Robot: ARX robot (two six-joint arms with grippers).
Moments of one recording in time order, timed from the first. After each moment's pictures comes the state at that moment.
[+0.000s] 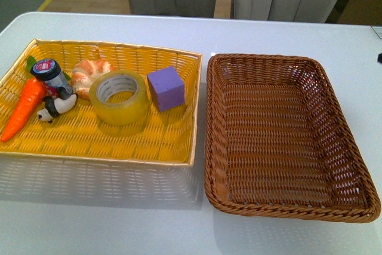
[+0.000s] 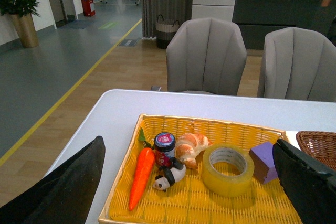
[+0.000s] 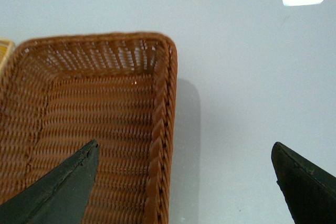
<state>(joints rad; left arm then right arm) 0.00 0.02 0.01 0.00 0.00 -0.01 -0.13 1.76 0.63 0.72 -0.14 0.00</state>
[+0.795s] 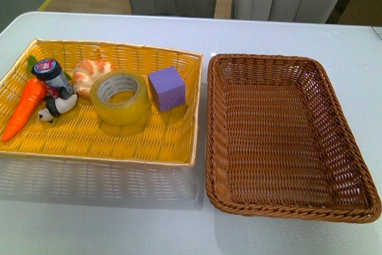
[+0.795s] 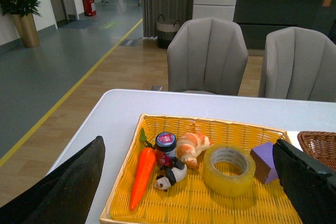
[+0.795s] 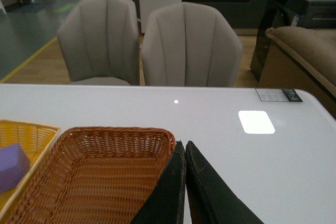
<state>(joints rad) 0.00 0.02 0.01 0.00 0.00 -0.01 0.00 1.10 0.09 1.00 0.00 0.00</state>
